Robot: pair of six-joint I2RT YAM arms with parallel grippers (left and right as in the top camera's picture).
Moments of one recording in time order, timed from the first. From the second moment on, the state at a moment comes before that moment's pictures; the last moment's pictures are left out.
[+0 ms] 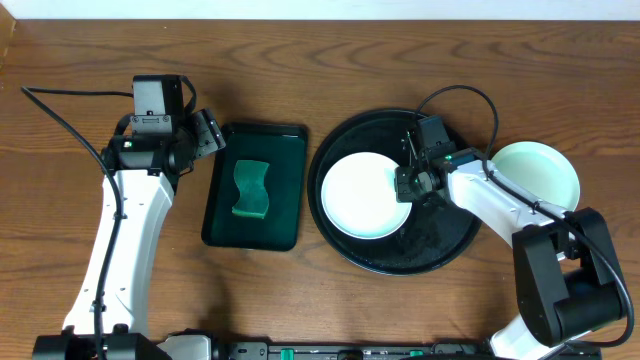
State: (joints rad) left arm 0.02 1.43 1.20 -0.75 -0.08 -0.37; right arm 0.35 1.78 1.00 -0.50 -0.06 0.30
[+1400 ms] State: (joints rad) left arm 0.02 1.43 1.20 -0.75 -0.08 -0.37; right arm 0.27 1.78 1.05 -0.62 -0.13 0.30
